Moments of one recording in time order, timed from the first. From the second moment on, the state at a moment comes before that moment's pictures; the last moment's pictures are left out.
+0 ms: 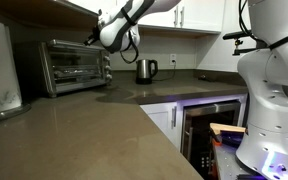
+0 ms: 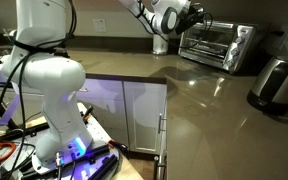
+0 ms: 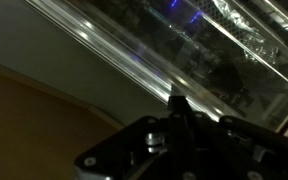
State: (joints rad) arm 0.55 0.38 -0.67 -1.90 0.15 3.46 -0.52
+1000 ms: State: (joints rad) arm 0.29 0.44 -0.44 -1.73 0.10 3.46 -0.52
